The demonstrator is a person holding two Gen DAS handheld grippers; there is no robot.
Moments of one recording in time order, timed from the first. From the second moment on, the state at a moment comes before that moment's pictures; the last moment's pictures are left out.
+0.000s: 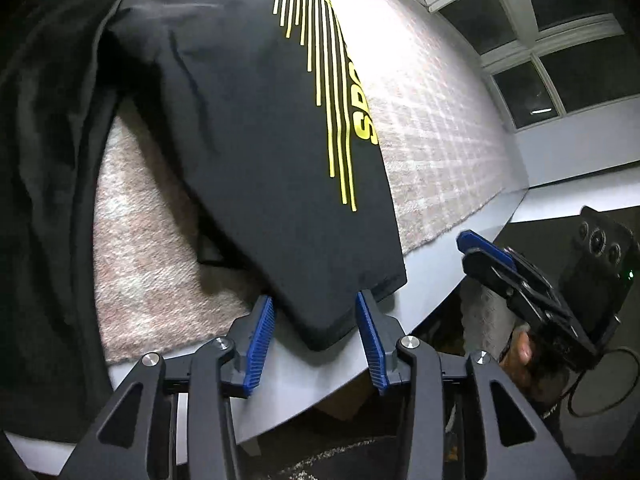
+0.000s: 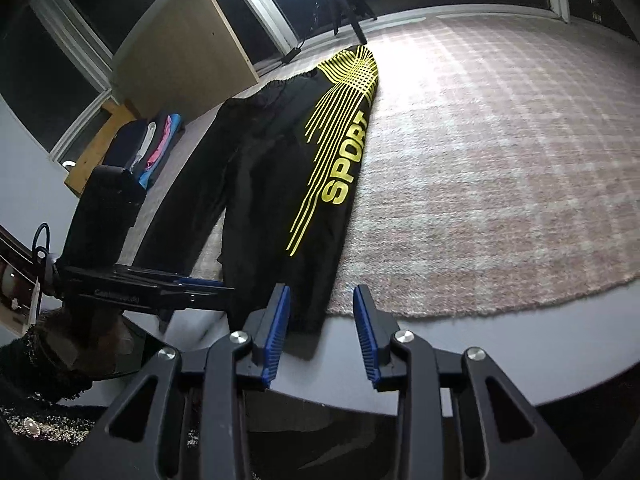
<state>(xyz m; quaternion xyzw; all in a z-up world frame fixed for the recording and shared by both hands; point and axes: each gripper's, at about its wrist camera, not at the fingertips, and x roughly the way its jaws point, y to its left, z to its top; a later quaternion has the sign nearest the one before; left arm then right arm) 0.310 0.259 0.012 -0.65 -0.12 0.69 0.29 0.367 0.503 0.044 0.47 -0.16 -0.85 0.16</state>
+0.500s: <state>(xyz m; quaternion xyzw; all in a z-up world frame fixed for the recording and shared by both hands) 0.281 0.149 0.103 -0.54 -0.22 0.76 0.27 0.379 0.466 0.034 0.46 -0.14 -0.86 0.19</state>
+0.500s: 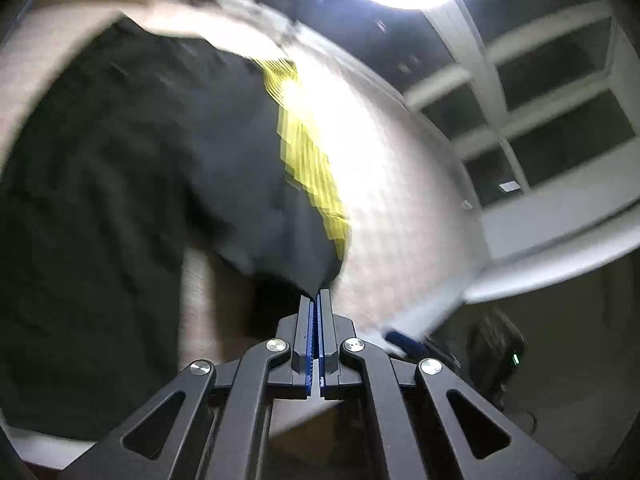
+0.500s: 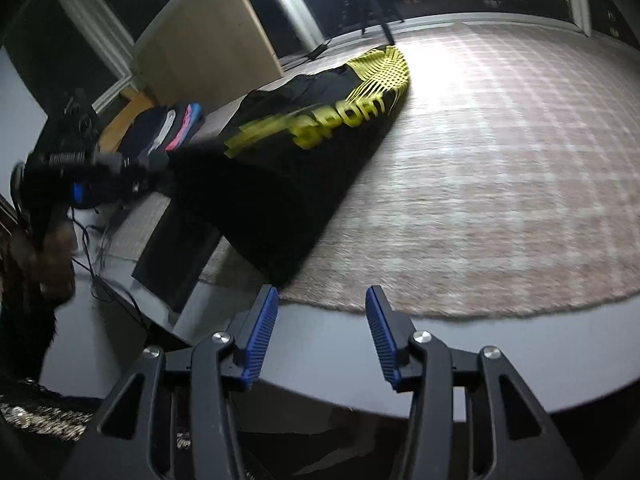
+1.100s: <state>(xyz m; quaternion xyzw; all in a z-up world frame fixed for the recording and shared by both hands) 0.259 0.091 0.073 -0.54 -0.25 0.78 0.20 0.331 0.316 0.003 0.46 0.08 -0.86 0.20</state>
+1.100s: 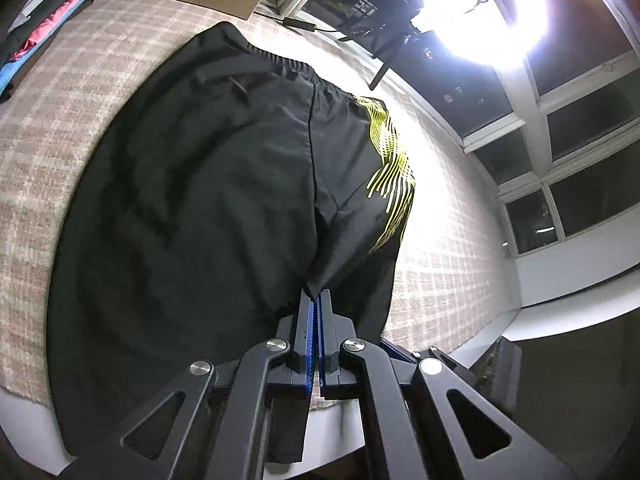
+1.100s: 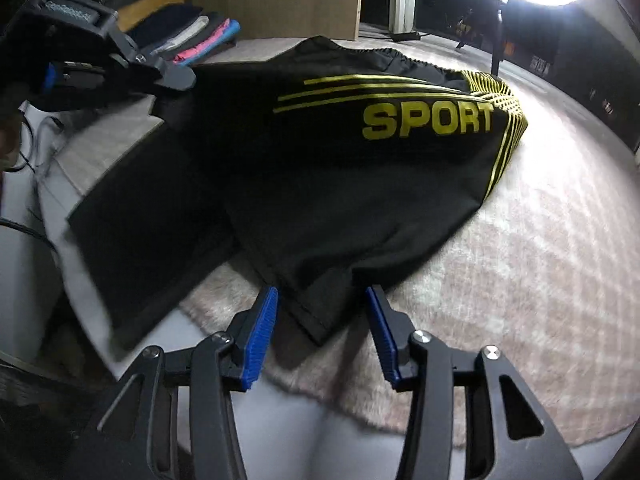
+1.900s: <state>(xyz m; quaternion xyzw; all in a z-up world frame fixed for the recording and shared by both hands) 0.313 0.267 -0.001 -0.64 -0.20 0.66 0.35 0.352 0.475 0.055 0.44 0.23 -0.87 0.02</state>
